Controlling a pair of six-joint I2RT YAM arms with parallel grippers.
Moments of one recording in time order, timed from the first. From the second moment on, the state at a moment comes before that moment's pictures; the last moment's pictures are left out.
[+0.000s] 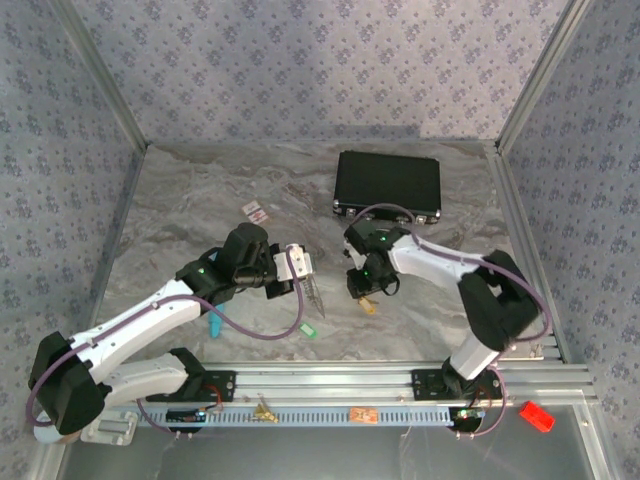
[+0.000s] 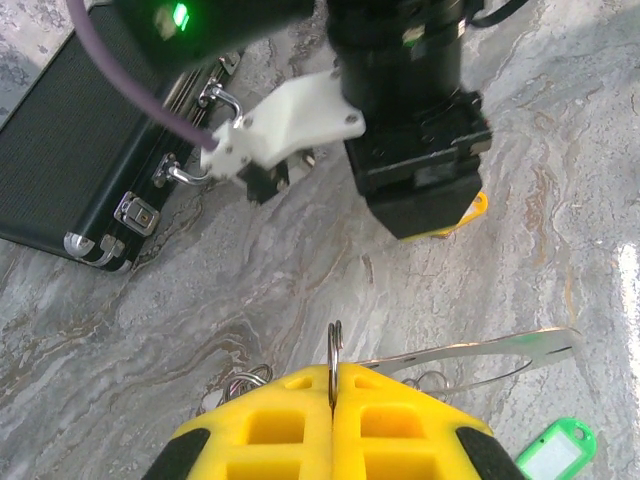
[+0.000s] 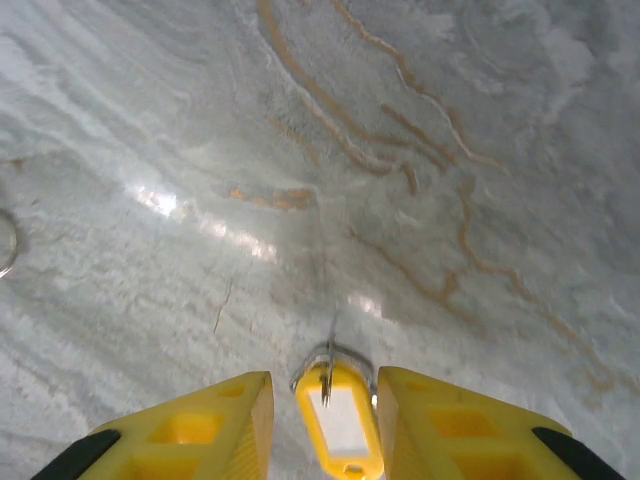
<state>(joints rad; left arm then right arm) -0.79 1.07 0.79 -0.34 0.30 0.57 0.69 1.59 0.98 -0.74 -0.11 0.25</state>
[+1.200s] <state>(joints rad) -0.79 1.07 0.77 -0.32 0.30 0.57 0.78 1.48 0.74 -0.45 0.02 0.36</state>
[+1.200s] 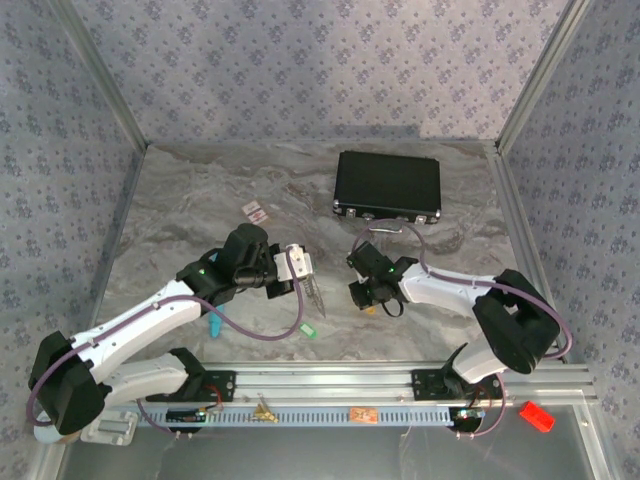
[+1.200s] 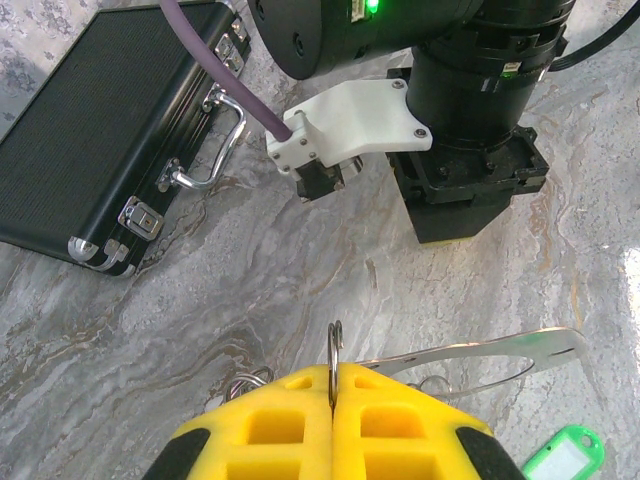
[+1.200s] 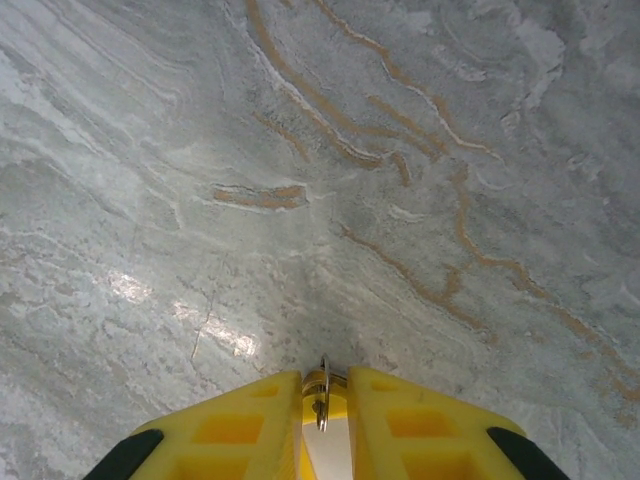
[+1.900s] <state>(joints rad) -0.79 1.07 0.77 -0.32 0.30 0.57 0.79 1.49 0.74 -0.44 0.04 0.36</state>
